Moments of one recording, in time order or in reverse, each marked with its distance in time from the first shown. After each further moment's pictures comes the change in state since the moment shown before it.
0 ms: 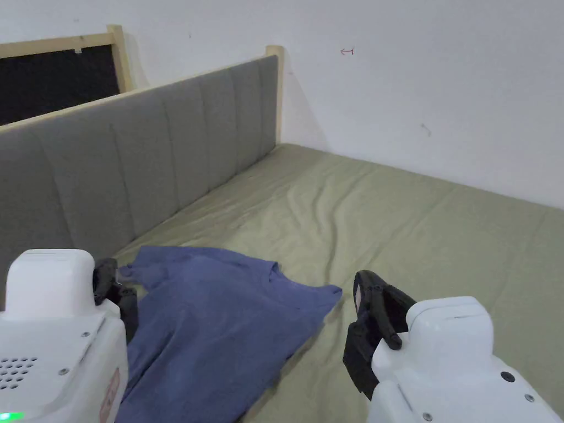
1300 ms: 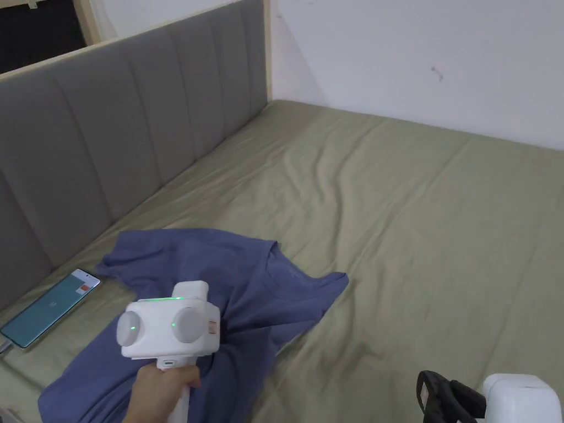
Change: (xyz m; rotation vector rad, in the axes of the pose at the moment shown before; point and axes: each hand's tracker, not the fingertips) left arm 0.066 -0.145 -0.307 -0.787 -0.242 0.067; right arm 0.076 -0.096 -0.048 -0.468 -0.118 -0.210
